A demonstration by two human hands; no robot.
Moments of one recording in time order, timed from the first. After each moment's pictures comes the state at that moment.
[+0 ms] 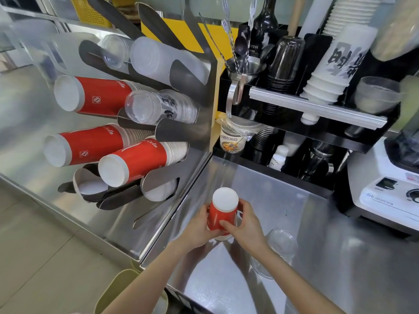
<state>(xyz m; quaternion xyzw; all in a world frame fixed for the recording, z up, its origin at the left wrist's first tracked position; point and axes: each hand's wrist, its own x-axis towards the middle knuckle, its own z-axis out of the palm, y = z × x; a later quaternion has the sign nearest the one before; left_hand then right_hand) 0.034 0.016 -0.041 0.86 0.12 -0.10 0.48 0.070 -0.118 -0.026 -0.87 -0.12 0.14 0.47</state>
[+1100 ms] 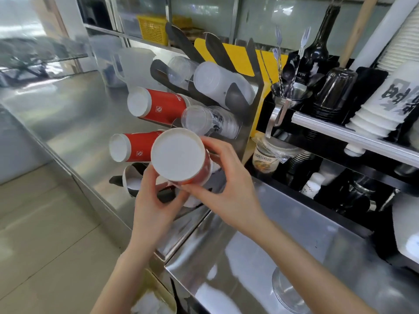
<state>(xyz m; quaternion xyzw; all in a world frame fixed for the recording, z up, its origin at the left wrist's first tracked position) -0.053 0.084 0.098 0.73 0.21 0.38 0.53 0.029 -0.027 0.148 -0.70 -0.46 0.04 0.55</state>
